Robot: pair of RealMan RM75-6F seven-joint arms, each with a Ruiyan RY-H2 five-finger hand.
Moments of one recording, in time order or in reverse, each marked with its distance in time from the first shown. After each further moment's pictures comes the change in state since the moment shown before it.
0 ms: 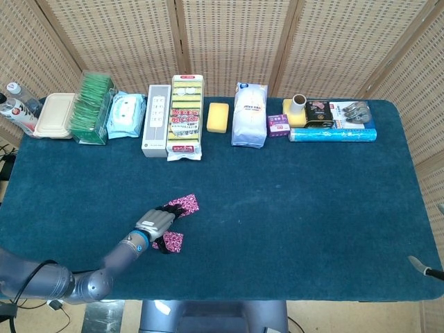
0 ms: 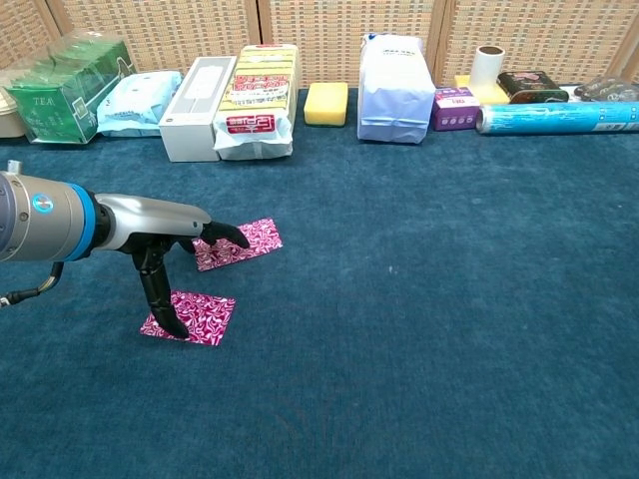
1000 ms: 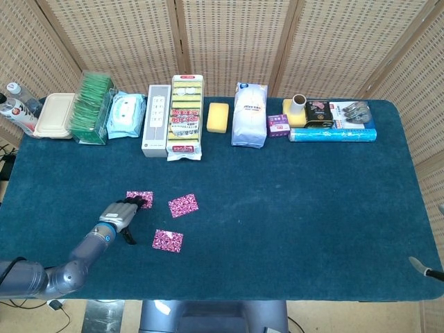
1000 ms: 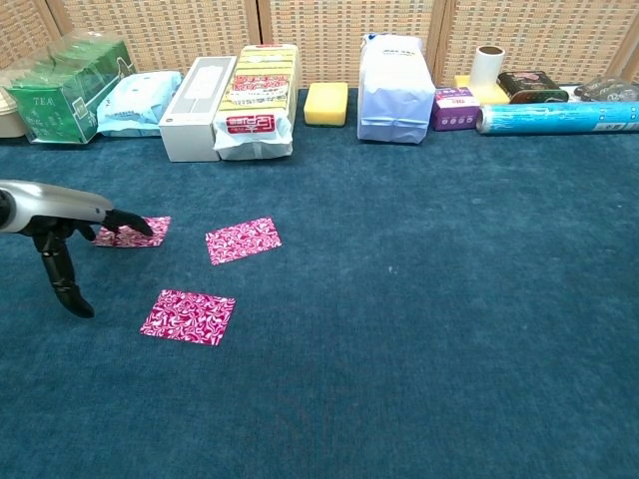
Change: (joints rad) left arm 0.041 0.128 0.102 0.057 -0.074 -0.046 -0.032; right arm -0.004 0.003 -0.002 -0.007 -0.001 0.001 -0.001
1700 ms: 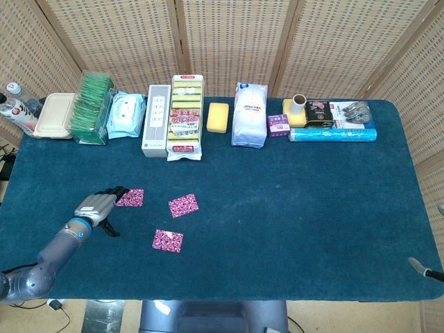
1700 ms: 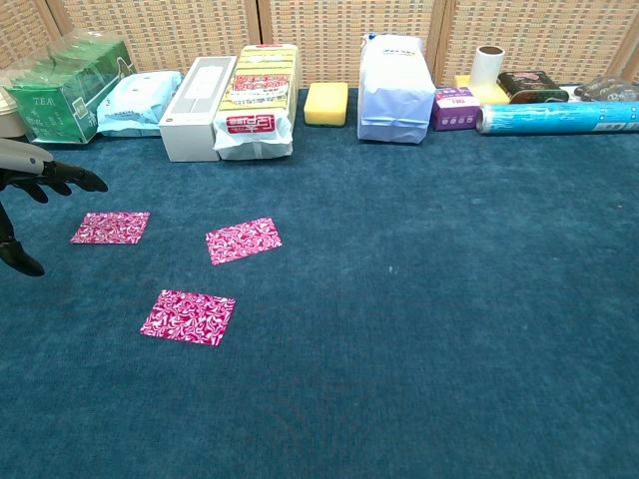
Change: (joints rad) left arm 0.111 0.195 -0.049 -0.080 0.231 -0.010 -0.154; right arm -0.001 0.002 -0.002 -0.005 -0.001 -0.001 -0.003
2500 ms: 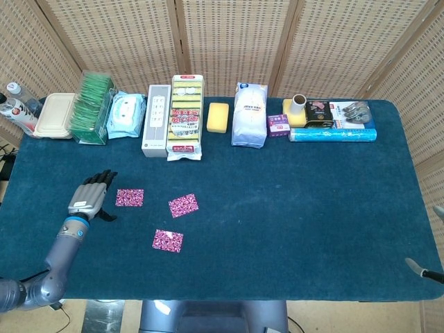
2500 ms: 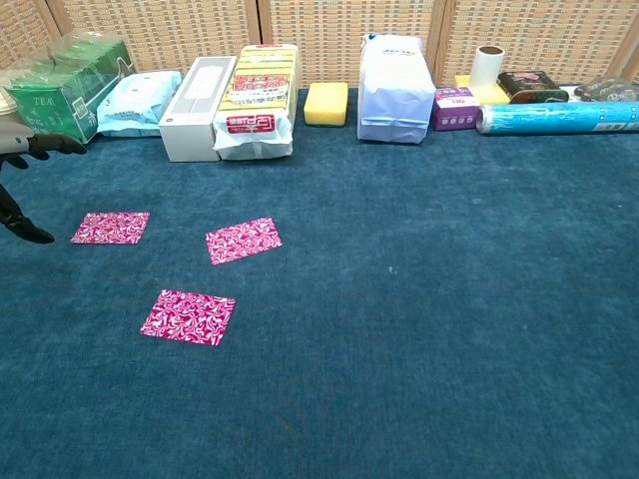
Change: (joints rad) left arm 0.161 -0.178 -0.088 0.132 0.070 0.290 0.046; right arm 0.005 0.000 -0.006 -0.003 -0.013 -0.008 -0.002
